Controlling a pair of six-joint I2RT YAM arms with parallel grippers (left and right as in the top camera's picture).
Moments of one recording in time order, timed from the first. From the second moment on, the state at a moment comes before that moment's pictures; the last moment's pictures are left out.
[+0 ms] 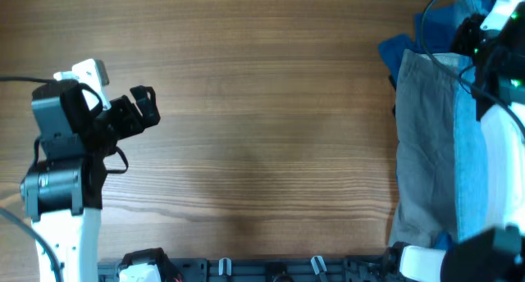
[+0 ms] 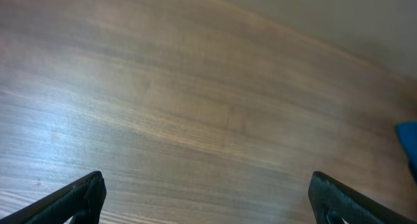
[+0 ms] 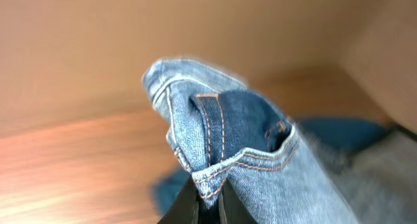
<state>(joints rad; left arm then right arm) 0.14 1.00 1.10 -0.79 0.16 -0.25 -0.28 1.46 1.30 -0.25 -0.15 0.01</state>
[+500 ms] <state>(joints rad) 0.14 0.71 1.10 -0.70 0.09 -0.25 0.80 1.41 1.34 -0.58 0.10 0.04</state>
